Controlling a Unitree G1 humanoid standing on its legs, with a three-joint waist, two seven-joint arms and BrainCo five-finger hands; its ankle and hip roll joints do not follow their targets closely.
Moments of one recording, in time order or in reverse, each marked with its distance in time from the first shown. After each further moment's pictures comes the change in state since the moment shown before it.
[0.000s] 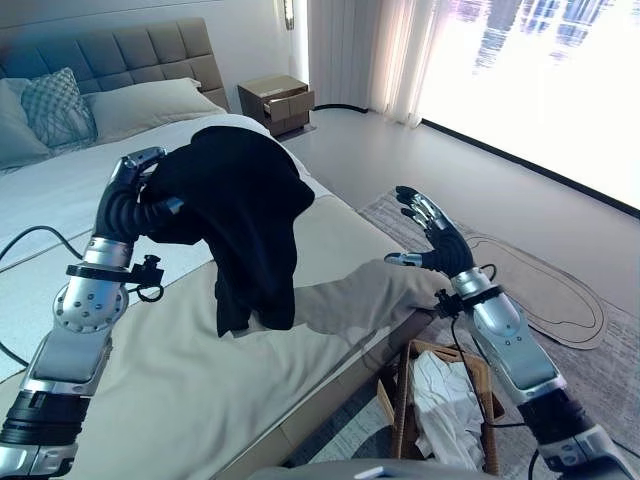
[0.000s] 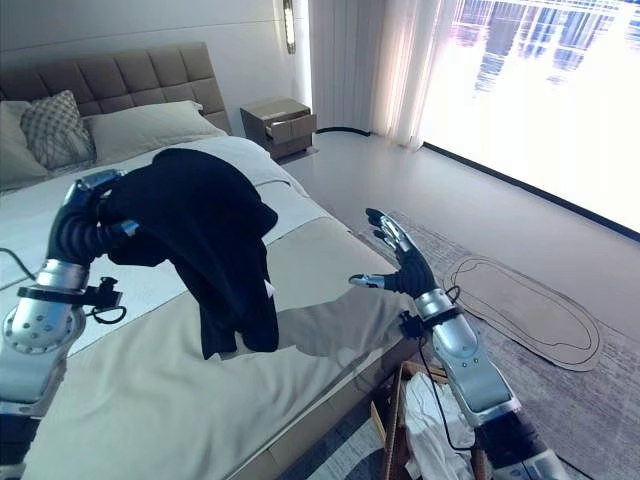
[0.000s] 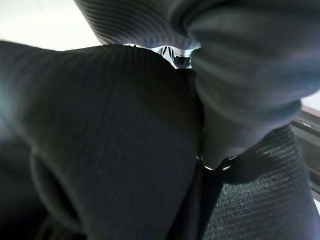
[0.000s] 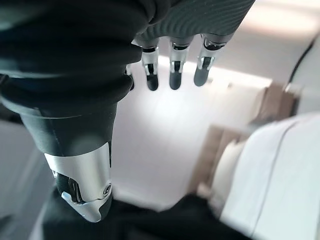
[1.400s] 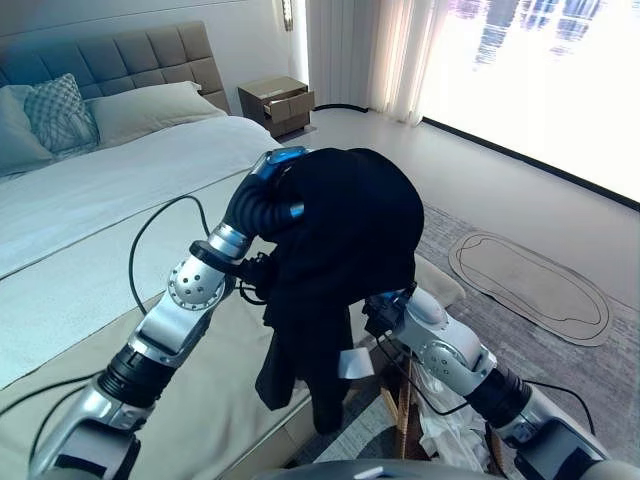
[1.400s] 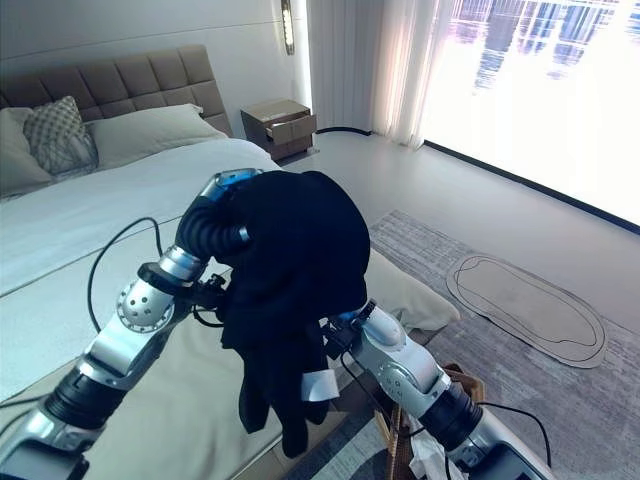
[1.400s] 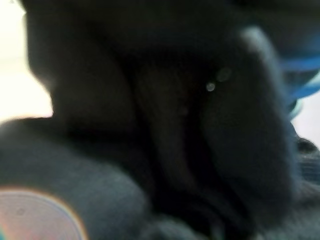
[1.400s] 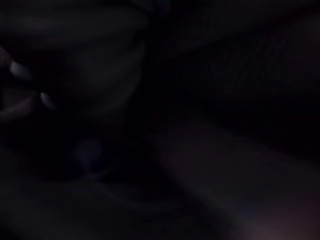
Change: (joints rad) left arm -0.219 -0.198 -0.325 -0.062 -0.068 0.007 -0.046; right arm -0.157 0.095 0.335 -0.050 0.502 0.143 0.134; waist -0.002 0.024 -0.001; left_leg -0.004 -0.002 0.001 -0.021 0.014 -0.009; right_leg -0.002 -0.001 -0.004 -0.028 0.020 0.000
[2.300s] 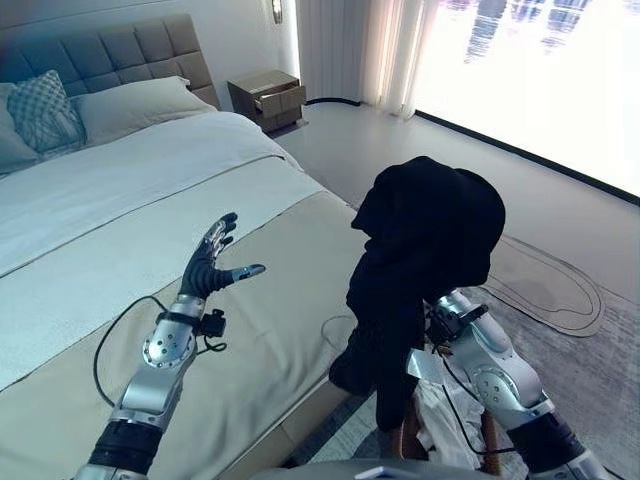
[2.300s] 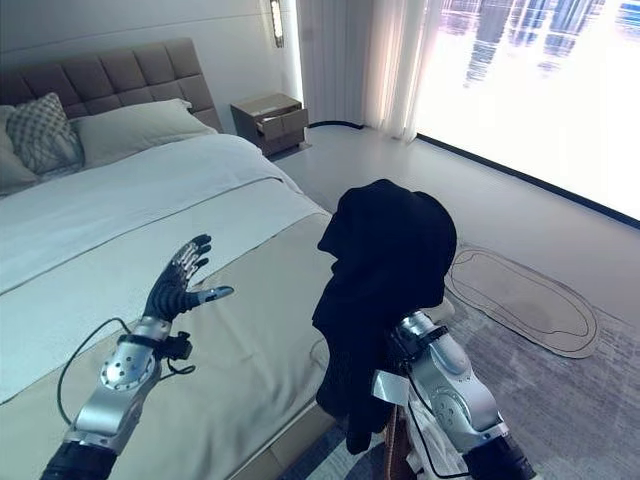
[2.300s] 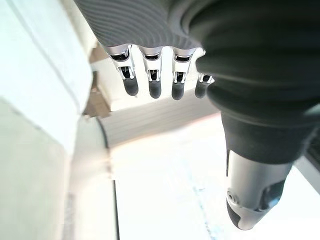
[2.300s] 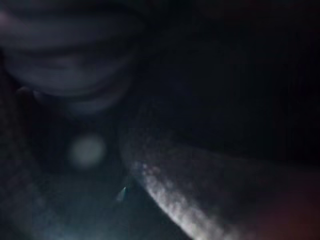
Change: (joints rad) left arm 0.362 -0.130 0.245 0.274 0.120 0.084 0.029; right arm 0.304 -0.037 -0.377 -0.031 -0.086 -0.002 -0.030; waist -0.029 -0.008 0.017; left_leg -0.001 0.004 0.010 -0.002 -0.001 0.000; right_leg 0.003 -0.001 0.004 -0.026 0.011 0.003
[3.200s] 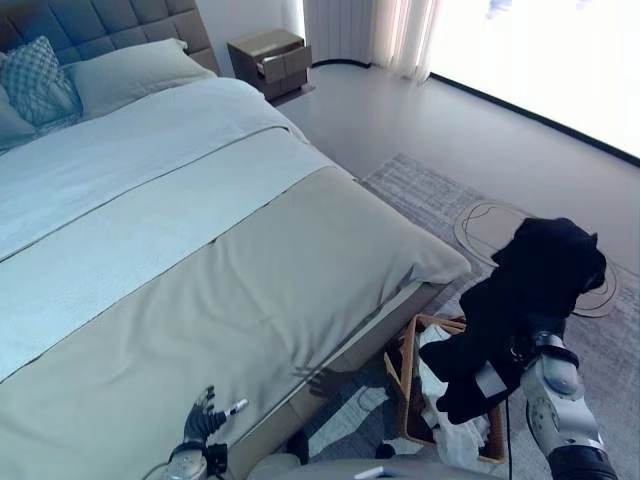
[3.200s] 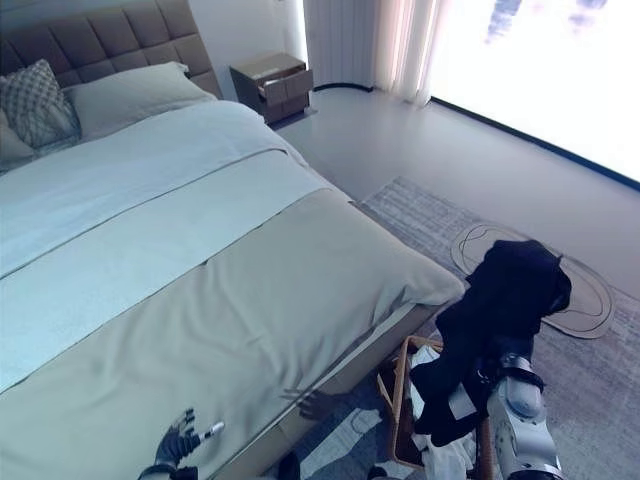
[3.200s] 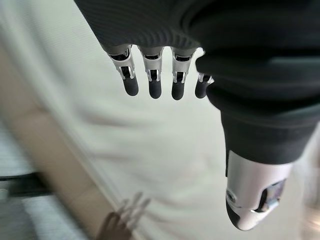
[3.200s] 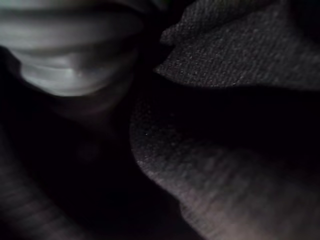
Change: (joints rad) left arm 0.165 -0.268 0.069 0.857 0.028 0.050 0.070; right arm 0.128 0.029 -0.417 0.449 -0.338 -0.115 -0.427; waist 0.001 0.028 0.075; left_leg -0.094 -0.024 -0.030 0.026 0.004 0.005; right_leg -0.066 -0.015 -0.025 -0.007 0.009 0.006
